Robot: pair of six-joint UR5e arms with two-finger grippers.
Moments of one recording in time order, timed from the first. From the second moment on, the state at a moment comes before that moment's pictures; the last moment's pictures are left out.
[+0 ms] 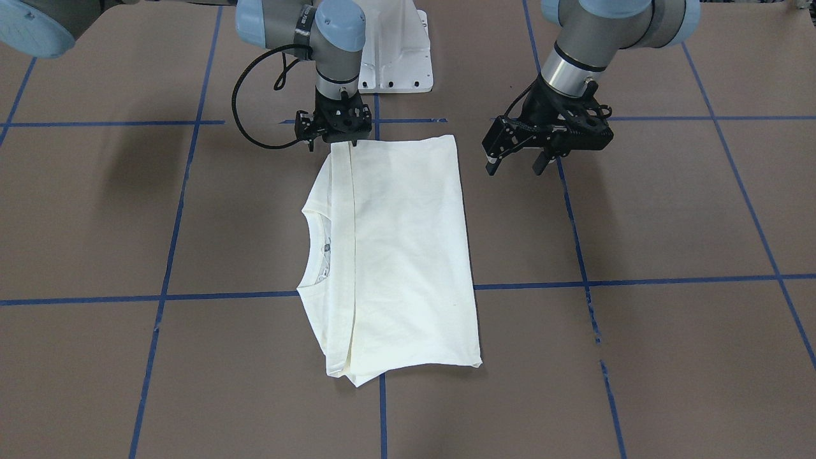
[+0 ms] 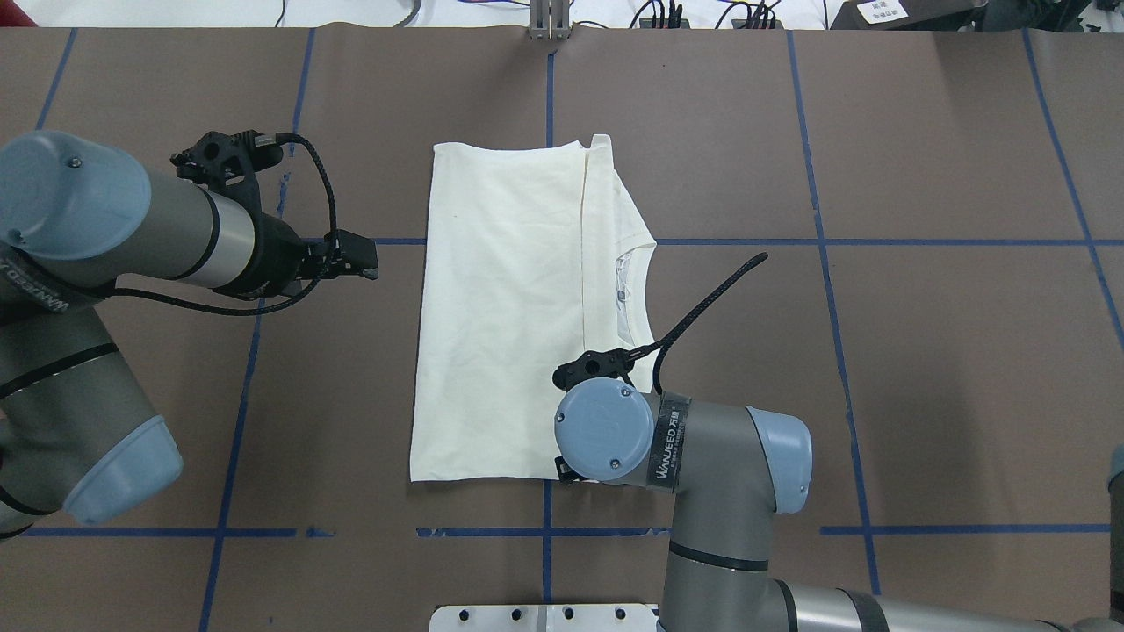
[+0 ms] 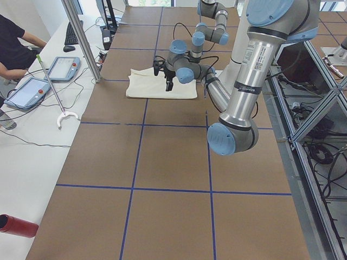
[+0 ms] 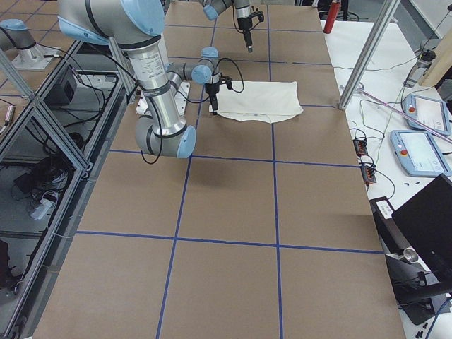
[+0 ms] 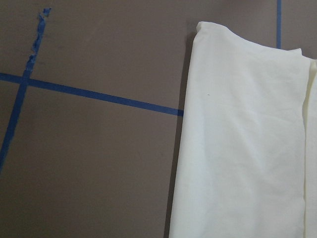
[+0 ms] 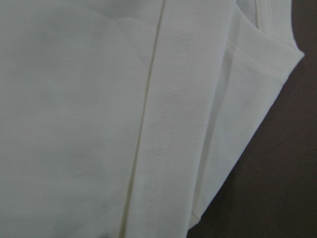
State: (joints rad) left arm -0.69 -1.90 -2.00 -1.81 -1.91 -1.35; right arm 0.26 -0.95 1.76 -1.77 1.68 1.12
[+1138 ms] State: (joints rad) left arm -0.68 -1.90 -2.00 -1.82 -1.91 -1.35; right arm 0.29 -0.96 1.76 -1.82 1.68 1.12
